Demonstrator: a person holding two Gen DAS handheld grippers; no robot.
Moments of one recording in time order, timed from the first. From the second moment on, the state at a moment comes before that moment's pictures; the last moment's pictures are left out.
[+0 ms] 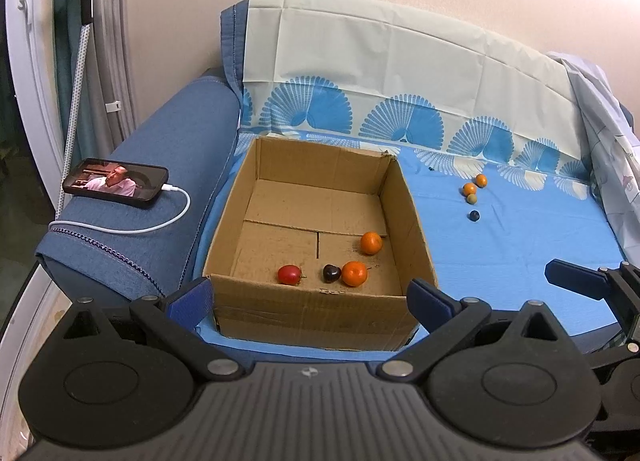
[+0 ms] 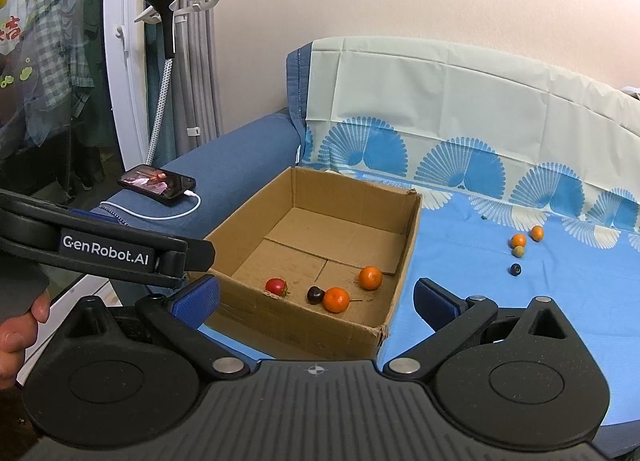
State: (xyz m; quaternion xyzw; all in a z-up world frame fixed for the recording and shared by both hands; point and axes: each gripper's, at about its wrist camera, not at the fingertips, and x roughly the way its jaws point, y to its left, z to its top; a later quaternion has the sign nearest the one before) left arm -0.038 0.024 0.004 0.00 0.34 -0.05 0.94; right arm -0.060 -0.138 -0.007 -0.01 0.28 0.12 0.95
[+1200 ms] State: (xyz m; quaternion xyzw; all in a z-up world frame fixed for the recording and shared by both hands) left arm -0.015 0.017 -0.010 0.00 0.37 -0.05 0.93; right arm -0.042 -0.146 -0.024 0.01 0.30 0.12 0.95
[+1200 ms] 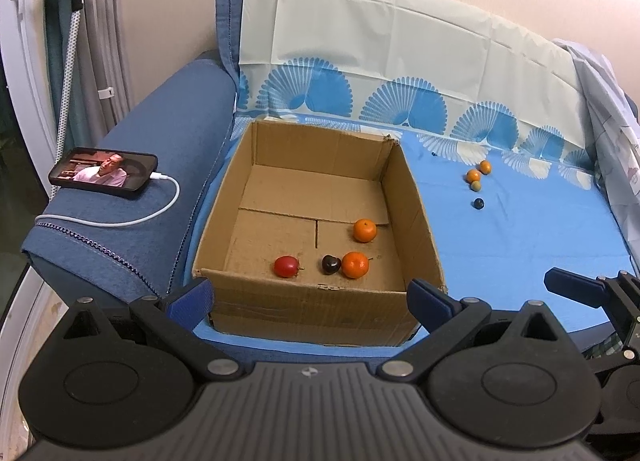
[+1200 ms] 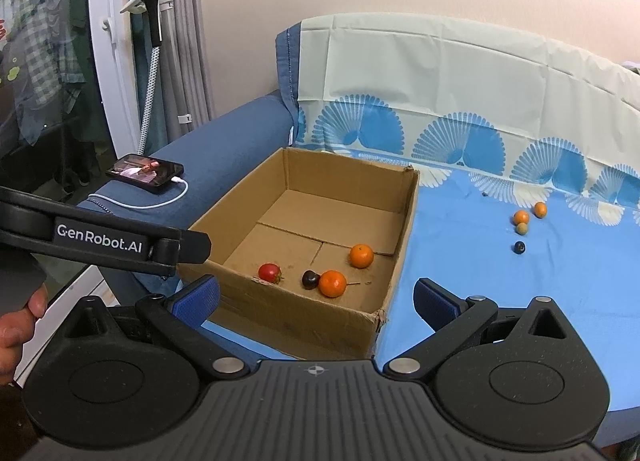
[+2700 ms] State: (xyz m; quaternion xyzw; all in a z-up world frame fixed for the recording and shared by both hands) left arm 0.263 -0.265 -0.048 0.06 0.42 -0.20 0.88; right arm 0.088 -0.430 -0.110 0.08 0.30 -0.15 0.94
